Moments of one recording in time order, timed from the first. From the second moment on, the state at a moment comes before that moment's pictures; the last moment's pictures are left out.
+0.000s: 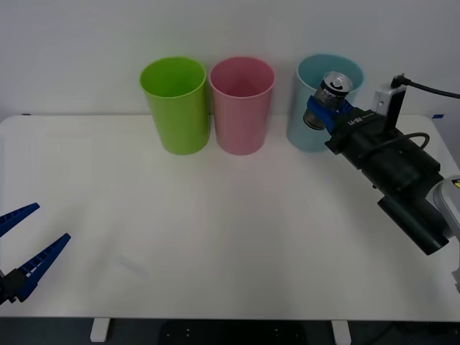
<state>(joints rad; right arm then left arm) -0.22 -0.46 0.05 -1.68 1.21 -0.38 -0.26 0.35 0.40 0.52 -1.66 -0.96 -1.22 0.00</state>
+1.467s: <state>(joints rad) -0.81 -0.48 -0.04 -0.96 1.29 -0.37 -0.26 0.35 0.40 0.52 -1.66 -0.96 -1.22 0.00</state>
